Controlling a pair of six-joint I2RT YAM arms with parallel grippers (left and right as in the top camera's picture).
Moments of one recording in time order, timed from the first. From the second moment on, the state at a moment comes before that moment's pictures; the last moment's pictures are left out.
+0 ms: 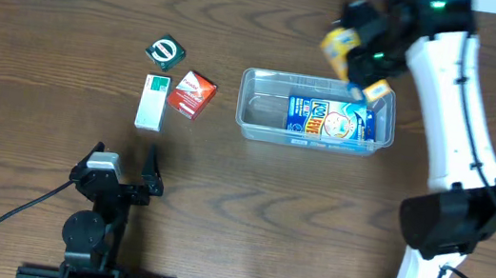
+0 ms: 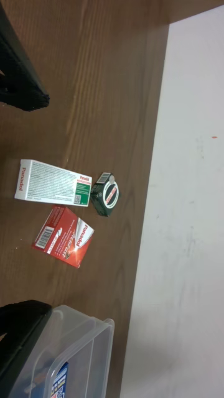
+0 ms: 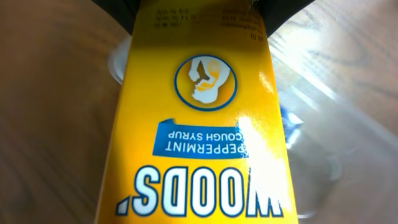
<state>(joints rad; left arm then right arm) 0.01 0.02 0.02 -0.12 0.01 -0.14 0.27 2.08 2.23 -1.46 -0.08 -0.42</state>
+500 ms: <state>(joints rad) 0.01 0.02 0.02 -0.12 0.01 -0.14 0.36 2.08 2.11 -1.47 -0.16 -0.65</state>
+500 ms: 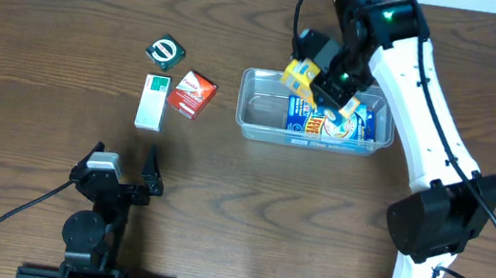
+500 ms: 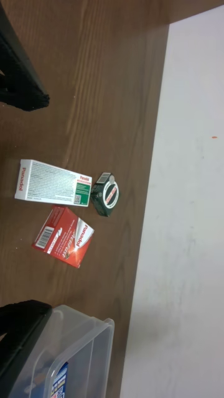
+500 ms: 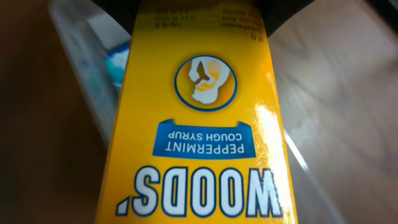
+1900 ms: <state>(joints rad) 0.01 0.02 0.02 -0.12 0.01 -0.14 0.20 2.05 1.81 -1.16 -0.29 -0.85</state>
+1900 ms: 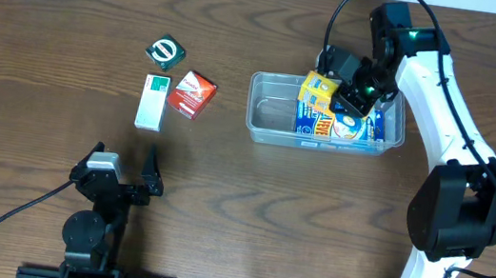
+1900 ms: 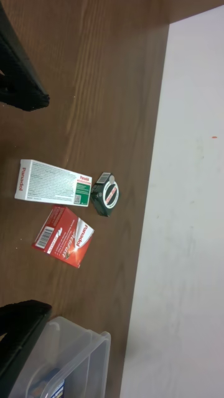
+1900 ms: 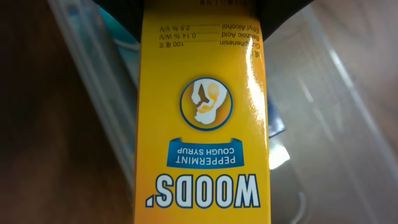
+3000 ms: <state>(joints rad) 0.01 0.02 0.02 -0.12 0.01 -0.14 0.20 2.05 1.81 -1.17 -0.31 -1.12</state>
